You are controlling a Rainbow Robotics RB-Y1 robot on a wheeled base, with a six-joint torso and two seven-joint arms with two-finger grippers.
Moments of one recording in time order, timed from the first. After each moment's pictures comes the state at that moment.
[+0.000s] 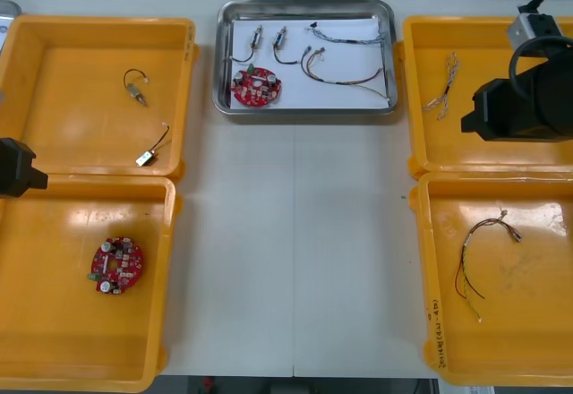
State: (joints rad) right arm -0.53 -0.66 -0.08 -2.16 -0.75 1.92 1.07; left arm -0.23 0.77 0.32 -2.17 0.85 1.91 -1.20
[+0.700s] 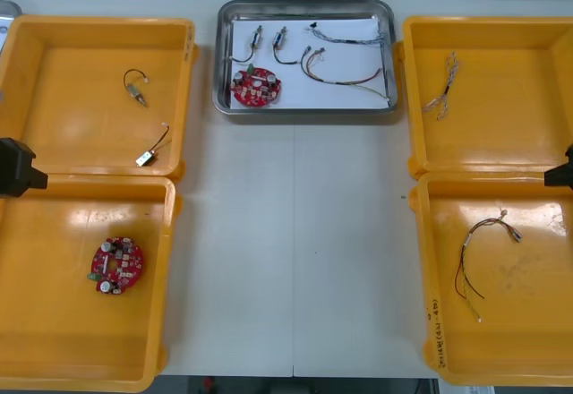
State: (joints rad) right arm -0.23 -0.73 -0.39 -2.16 -0.88 1.92 1.29; left arm -0.23 0.77 0.32 -2.17 0.85 1.91 -1.20
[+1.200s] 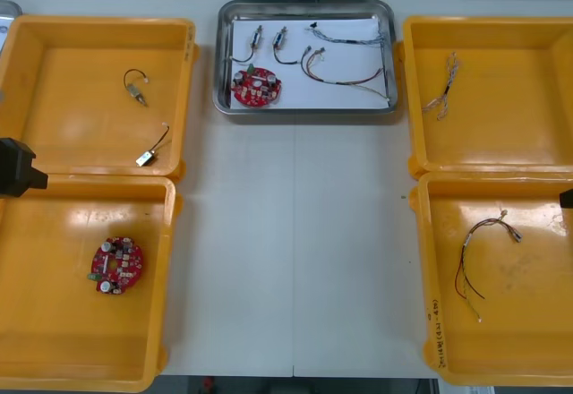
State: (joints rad) right arm -0.16 -0.73 -0.40 -2.16 -0.82 1.92 1.31; left arm -0.23 0.77 0.32 -2.17 0.85 1.91 -1.20
